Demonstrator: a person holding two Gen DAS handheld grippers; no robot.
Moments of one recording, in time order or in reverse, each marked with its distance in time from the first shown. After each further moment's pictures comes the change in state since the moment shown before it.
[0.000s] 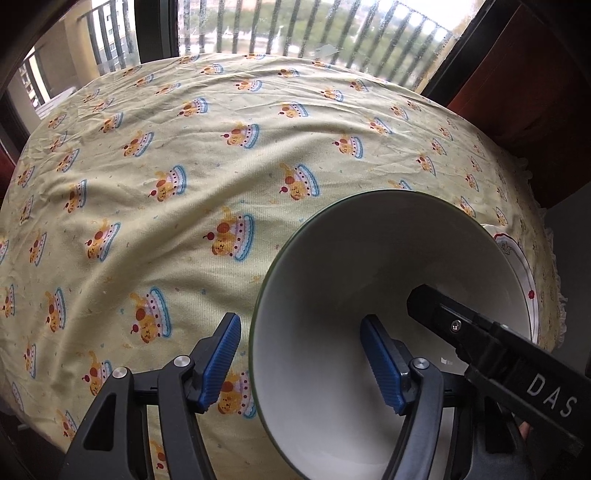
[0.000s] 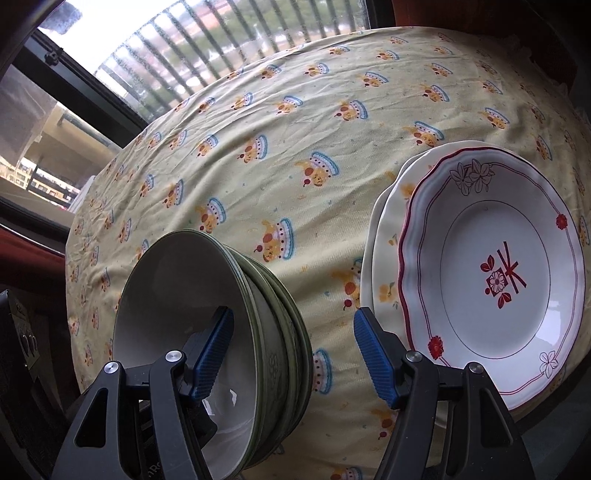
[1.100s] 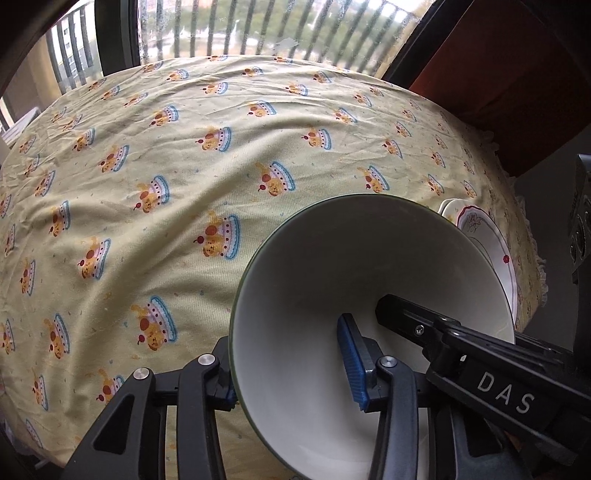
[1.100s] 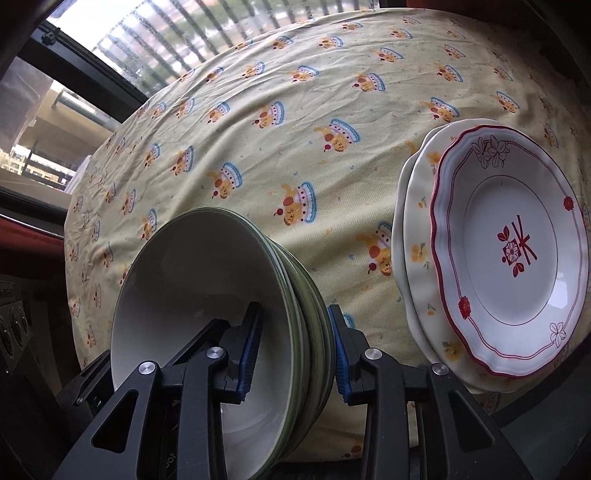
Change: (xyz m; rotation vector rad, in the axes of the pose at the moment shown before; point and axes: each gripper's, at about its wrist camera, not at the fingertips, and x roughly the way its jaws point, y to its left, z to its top) left arm -0.017 0.011 -0.001 0.149 0.037 -0.115; right arm 0.000 0.024 -0.014 0.009 0.090 -0.022
